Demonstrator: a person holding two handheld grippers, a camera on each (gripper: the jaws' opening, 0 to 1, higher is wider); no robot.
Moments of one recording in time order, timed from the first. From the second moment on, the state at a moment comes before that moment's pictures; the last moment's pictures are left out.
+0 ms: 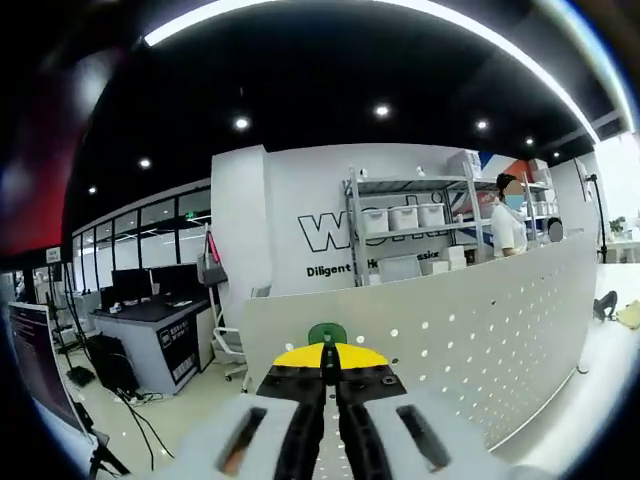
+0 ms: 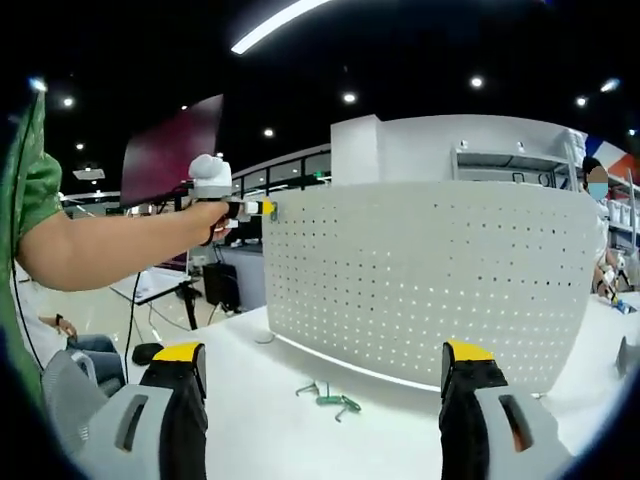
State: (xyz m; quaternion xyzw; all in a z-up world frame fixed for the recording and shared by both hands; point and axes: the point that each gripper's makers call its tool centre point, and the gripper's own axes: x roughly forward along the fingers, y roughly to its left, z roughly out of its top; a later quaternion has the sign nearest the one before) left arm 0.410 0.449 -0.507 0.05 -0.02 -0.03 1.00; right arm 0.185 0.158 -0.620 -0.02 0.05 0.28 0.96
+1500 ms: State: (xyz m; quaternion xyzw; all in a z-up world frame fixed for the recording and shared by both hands) left arm 0.418 0.450 -0.511 0.06 -0.05 -0.03 1.00; right arm 0.186 0.156 -0.617 -0.03 0.05 0.28 0.96
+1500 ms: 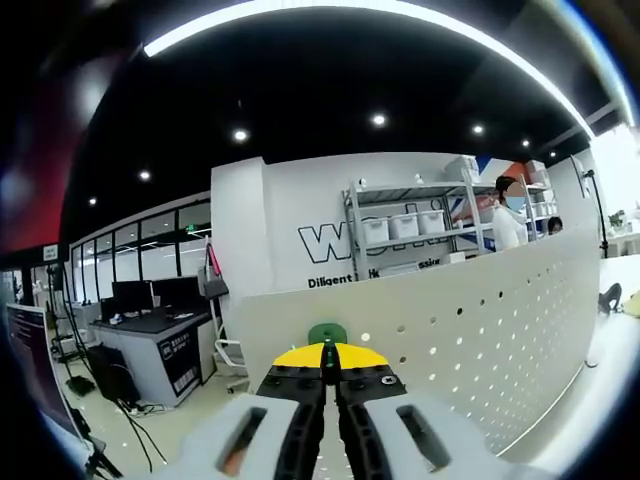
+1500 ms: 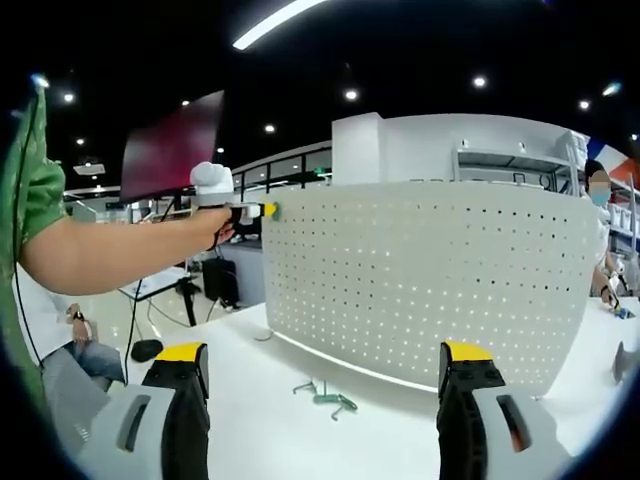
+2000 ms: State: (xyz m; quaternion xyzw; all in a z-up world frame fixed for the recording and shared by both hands) left arm 0.417 0.450 -0.514 0.06 -0.05 -0.03 1.00; right arm 0.186 0.155 -0.616 -0.03 0.05 0.28 0.96
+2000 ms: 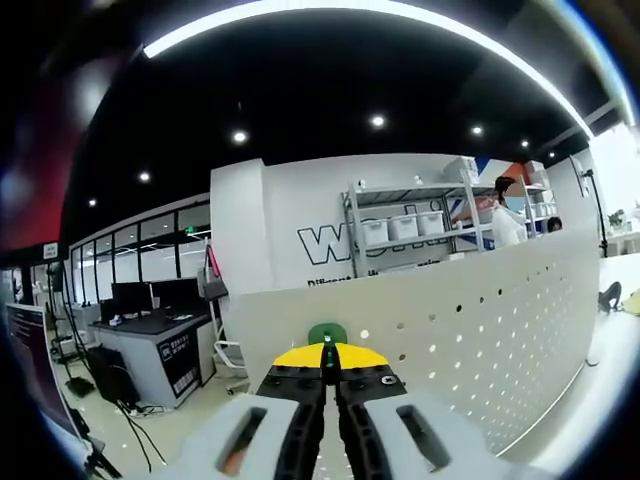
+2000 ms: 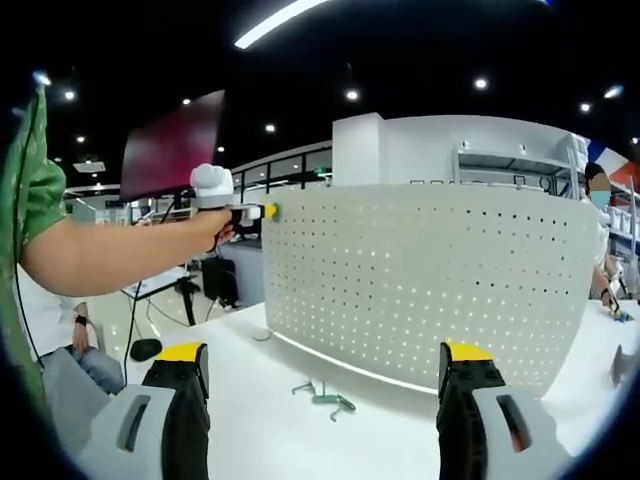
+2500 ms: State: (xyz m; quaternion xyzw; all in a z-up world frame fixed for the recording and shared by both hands) left arm 0.420 0.450 -0.517 0.06 -0.05 -0.03 1.00; right arm 0.186 0.154 -0.617 -0.03 0.05 0.28 0.96
